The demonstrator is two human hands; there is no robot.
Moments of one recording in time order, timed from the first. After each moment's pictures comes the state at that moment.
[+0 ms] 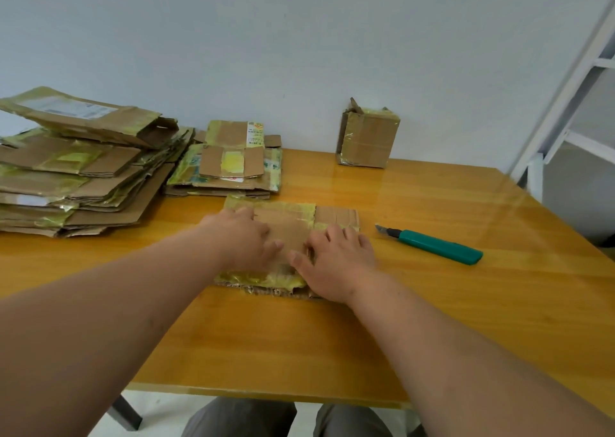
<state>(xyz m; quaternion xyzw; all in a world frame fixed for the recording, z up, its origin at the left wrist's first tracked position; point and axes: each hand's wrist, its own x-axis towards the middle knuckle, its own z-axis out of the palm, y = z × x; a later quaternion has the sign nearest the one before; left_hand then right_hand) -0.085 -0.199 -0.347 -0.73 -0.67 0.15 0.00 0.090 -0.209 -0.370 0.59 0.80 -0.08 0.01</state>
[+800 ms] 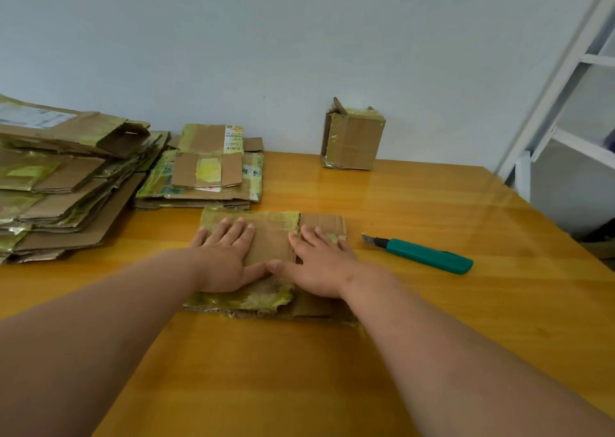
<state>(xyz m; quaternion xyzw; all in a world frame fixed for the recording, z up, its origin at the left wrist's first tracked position) -0.086 -0.173 -0.375 -0.73 -0.66 0.15 -0.09 0.098 -0.167 -0.374 0.57 0.80 -0.19 0.06</state>
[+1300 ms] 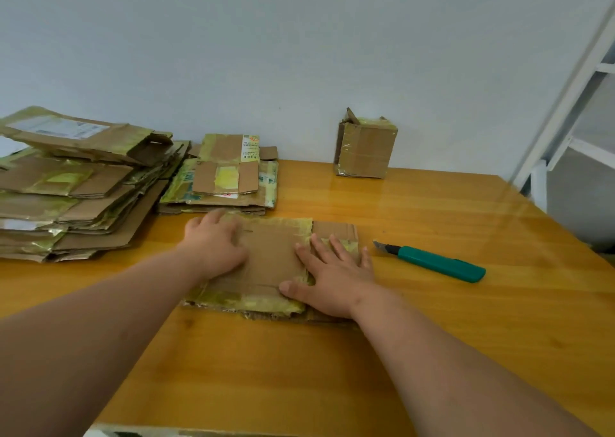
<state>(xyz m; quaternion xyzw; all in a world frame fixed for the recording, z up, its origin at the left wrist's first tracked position) -0.109 -0.181 -0.349 -0.63 -0.76 -0.05 -0.15 0.102 -0.180 -0.383 0.56 0.81 -0.14 0.07</state>
